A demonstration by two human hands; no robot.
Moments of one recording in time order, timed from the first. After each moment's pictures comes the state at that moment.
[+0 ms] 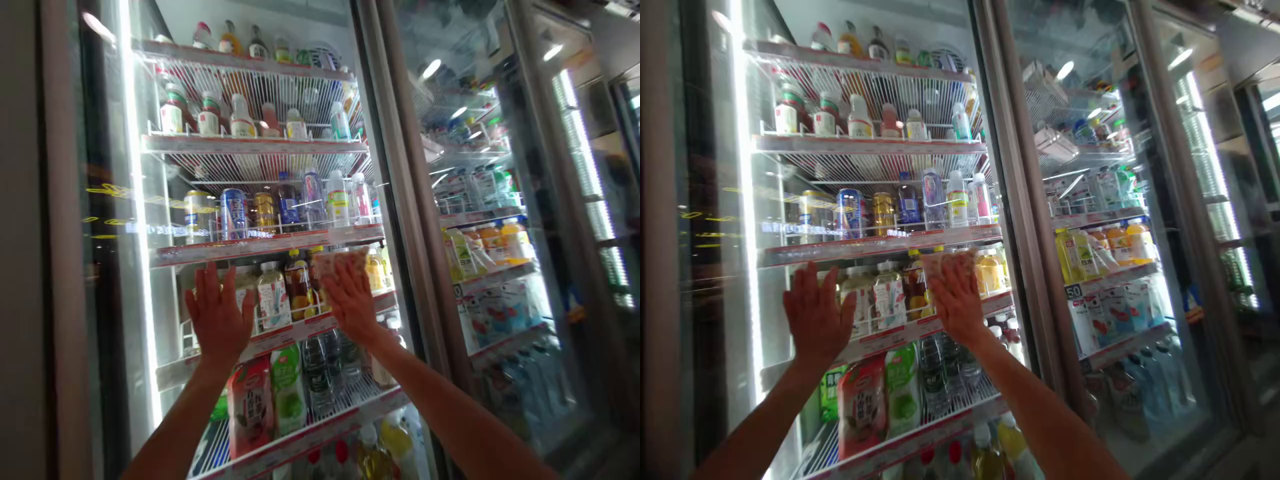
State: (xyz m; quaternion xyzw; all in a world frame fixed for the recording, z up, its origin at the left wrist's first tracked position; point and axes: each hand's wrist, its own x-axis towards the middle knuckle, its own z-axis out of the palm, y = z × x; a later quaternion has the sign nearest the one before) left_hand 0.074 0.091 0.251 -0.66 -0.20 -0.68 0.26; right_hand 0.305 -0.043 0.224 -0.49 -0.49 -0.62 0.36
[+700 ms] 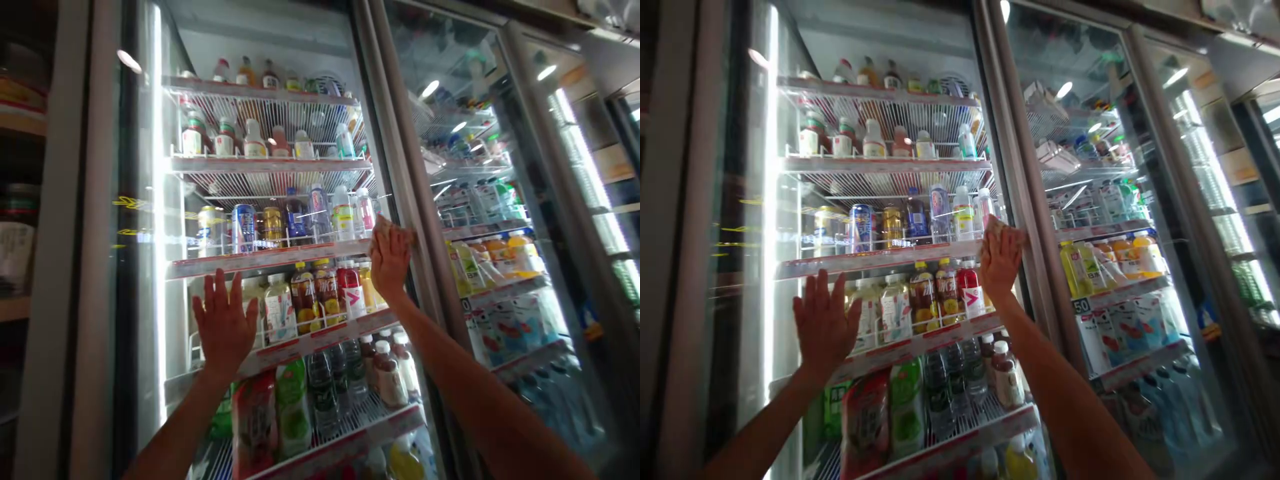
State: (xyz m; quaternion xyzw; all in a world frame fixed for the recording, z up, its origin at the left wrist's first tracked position) left_hand 0.073 0.100 0.267 -0.65 -0.23 -0.67 0.28; right_hand 0.338 -0.047 0.301 -0.56 -0.28 -0.59 0.51
